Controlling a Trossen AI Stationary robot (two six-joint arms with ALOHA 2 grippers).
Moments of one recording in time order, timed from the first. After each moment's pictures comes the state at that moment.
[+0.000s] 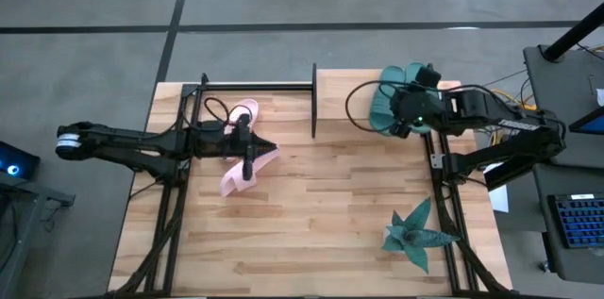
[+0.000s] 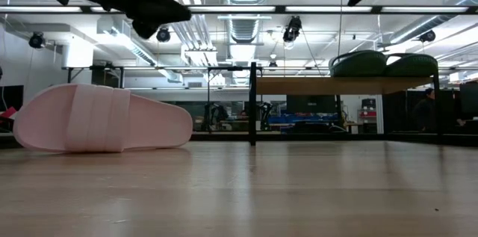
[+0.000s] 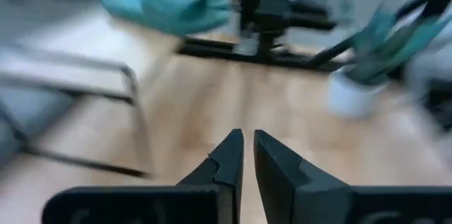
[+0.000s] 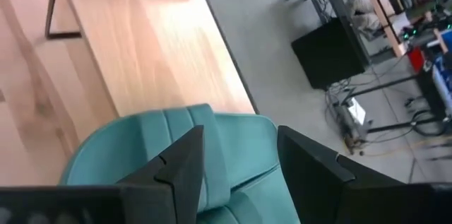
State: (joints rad) left arm 0.05 0.95 0.57 0.17 -0.07 -0.12; right arm -0.07 1.09 1.32 -1.16 0.77 -0.09
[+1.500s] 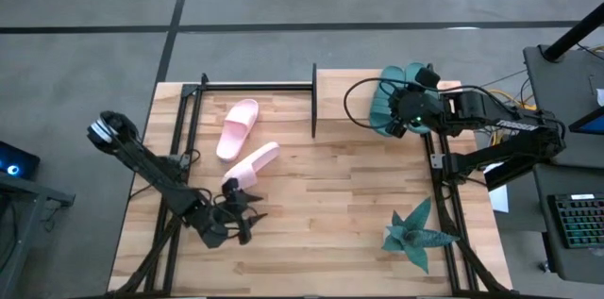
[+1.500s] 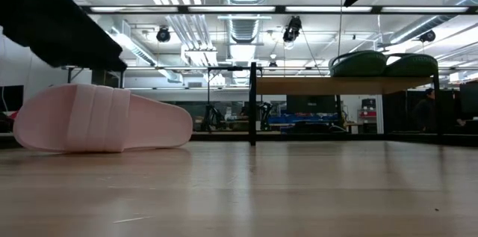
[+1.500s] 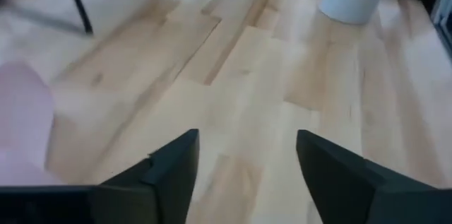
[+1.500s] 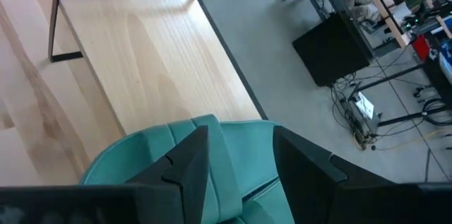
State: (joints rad) left arm -0.75 1.36 0.59 0.02 -0.86 -0.80; right arm -0.07 1.09 1.30 -1.11 0.78 -0.02
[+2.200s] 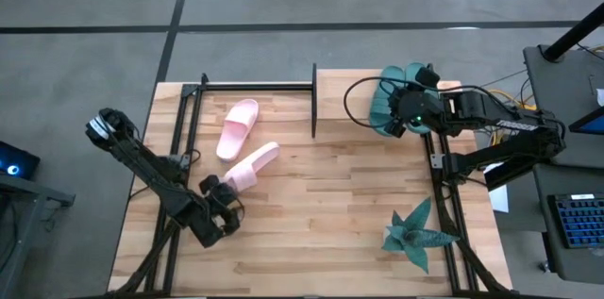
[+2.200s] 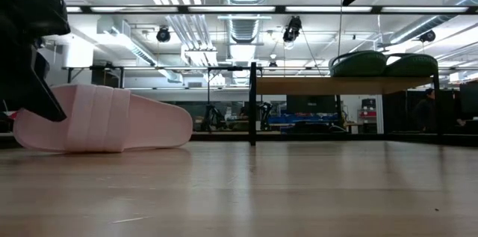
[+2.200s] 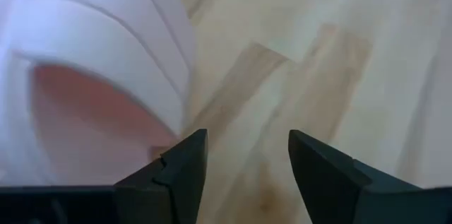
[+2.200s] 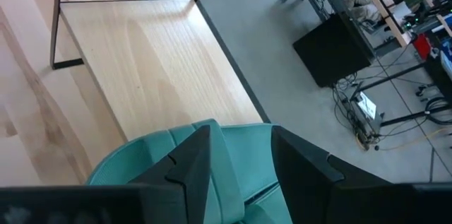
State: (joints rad) left arm -0.80 1.32 0.60 -0.57 -0.68 -1.28; right arm -0.07 1.09 1.30 -1.09 0.78 -0.02
